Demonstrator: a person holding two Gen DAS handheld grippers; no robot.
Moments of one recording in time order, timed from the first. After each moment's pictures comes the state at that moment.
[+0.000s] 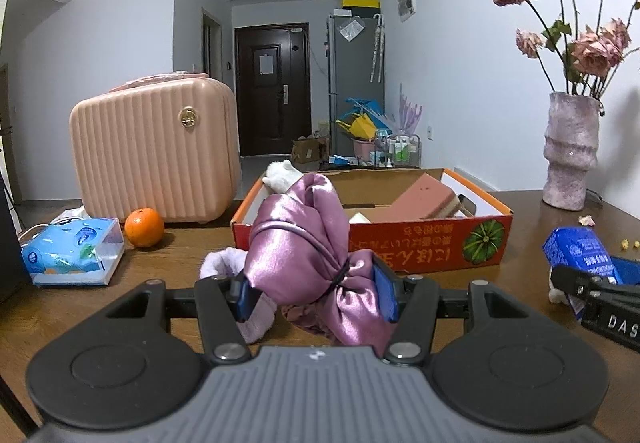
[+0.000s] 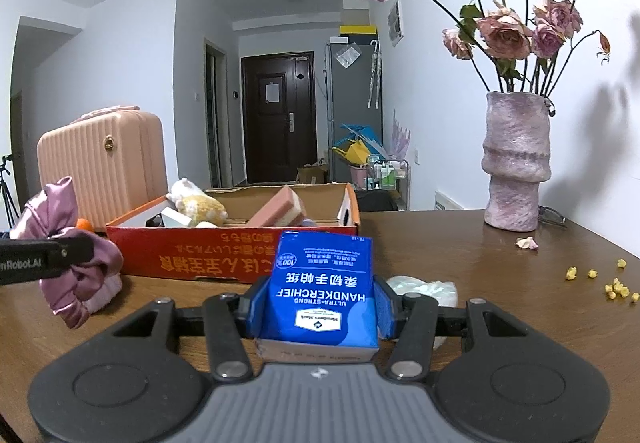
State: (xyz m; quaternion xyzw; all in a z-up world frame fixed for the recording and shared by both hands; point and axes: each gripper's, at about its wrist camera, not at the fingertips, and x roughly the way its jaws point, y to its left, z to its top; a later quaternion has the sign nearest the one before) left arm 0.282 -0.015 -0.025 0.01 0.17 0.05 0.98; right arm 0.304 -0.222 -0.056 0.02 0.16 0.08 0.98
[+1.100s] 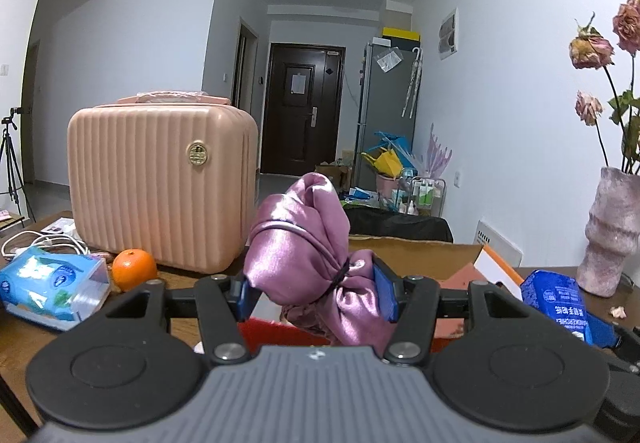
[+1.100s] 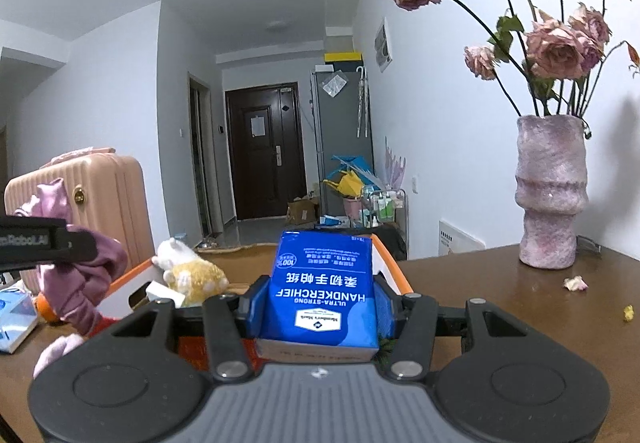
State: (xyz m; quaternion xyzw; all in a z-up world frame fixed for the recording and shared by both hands) left arm 0.370 0.012 0.007 -0.06 0.13 0.08 0.99; right arm 0.397 -0.169 -0.040 0.04 0.11 0.05 0.99
